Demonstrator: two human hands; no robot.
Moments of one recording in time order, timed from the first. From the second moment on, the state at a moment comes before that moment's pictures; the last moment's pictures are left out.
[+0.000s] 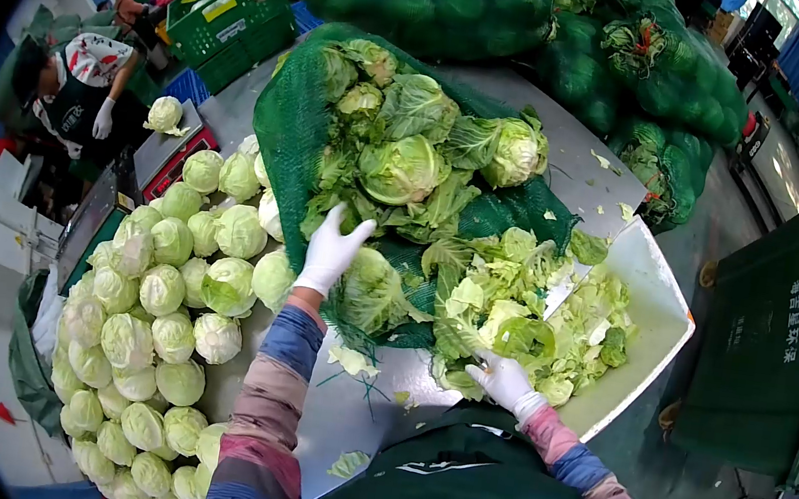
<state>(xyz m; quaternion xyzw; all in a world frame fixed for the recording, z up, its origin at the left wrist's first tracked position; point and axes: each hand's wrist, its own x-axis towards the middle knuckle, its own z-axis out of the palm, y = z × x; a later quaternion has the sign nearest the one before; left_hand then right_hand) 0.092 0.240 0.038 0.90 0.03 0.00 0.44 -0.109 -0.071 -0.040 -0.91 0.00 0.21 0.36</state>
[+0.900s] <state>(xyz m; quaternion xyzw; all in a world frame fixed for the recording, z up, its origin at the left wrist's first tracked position) -0.023 0.088 0.038 0.76 -0.02 0.02 0.65 -0.041 -0.144 0.004 -0.58 0.12 0.12 0.80</state>
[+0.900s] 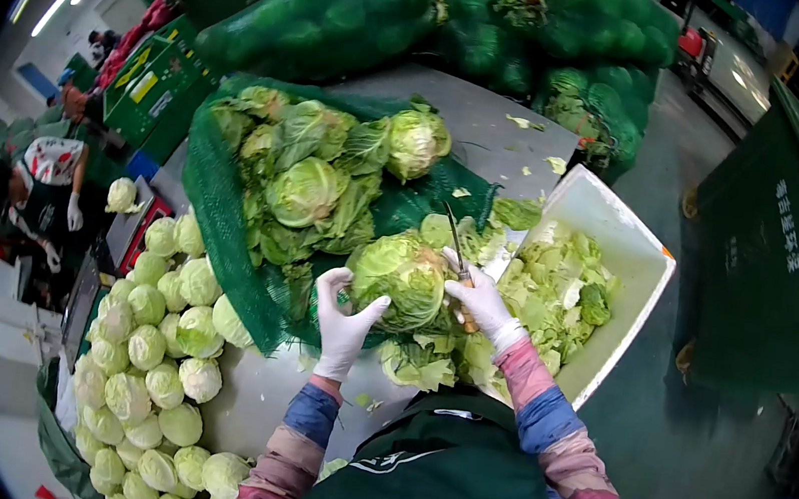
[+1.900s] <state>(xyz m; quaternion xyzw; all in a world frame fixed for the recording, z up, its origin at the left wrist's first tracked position) 0.027 -0.009 -0.008 0.90 -0.23 -0.04 0.37 -0.091 -0.183 -0.033 -0.91 0.12 0.02 0.38</state>
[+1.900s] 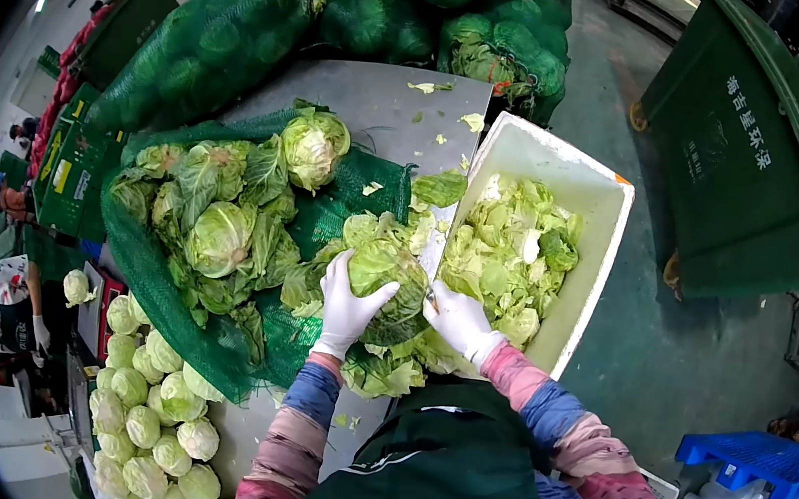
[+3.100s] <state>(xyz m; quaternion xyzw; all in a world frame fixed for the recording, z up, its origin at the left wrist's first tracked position) 0.057 -0.018 0.001 0.89 -0.19 -0.16 0.38 -0.040 -0.197 -0.085 -0.89 0.17 0.24 0.35</state>
